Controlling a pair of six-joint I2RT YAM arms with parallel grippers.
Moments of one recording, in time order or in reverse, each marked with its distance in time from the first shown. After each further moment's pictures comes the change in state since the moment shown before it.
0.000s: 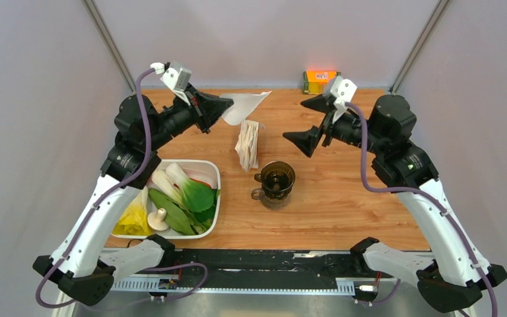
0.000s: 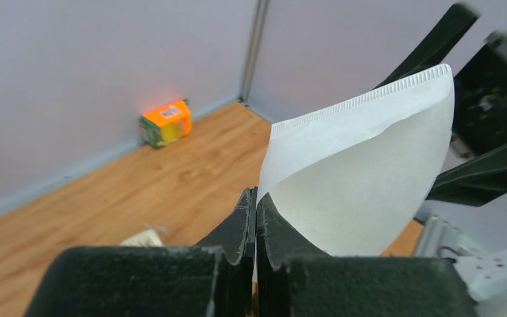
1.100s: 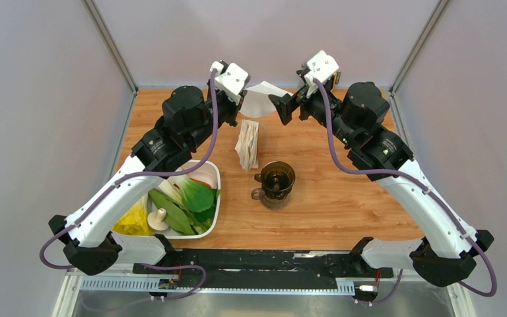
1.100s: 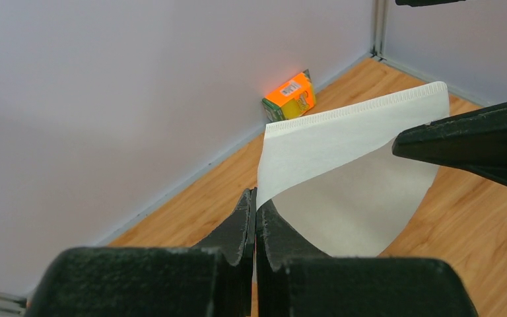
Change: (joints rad) left arm -0.361 0.223 0.257 -0.183 -0.667 0.575; right arm 0.216 0.187 0.213 0.129 0.597 -0.006
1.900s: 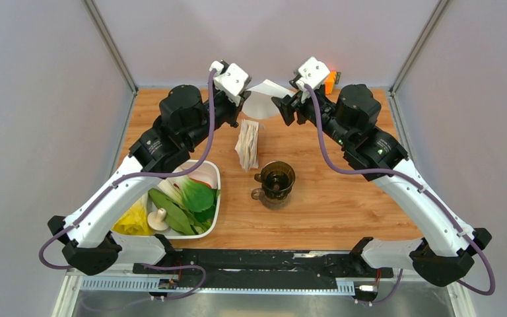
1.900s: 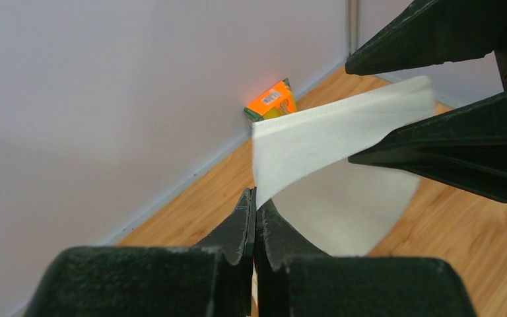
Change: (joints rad) left arm -0.003 0.000 0.022 -0.011 0.064 -0.009; right arm 0.000 0.002 -0.041 -0.014 -0.005 -0.040
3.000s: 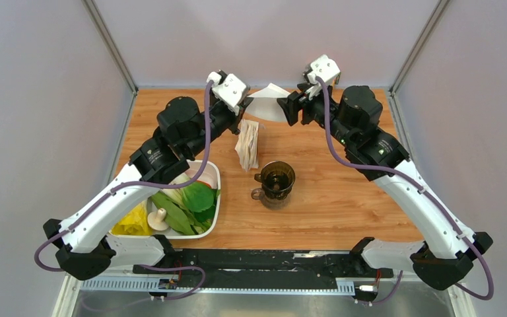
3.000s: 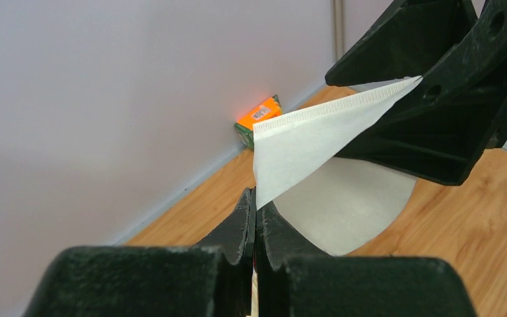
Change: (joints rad) left arm -0.049 -0.055 -0.098 0.101 -0.010 0.002; right arm -0.050 -0.015 -0.053 0.000 0.028 0.139
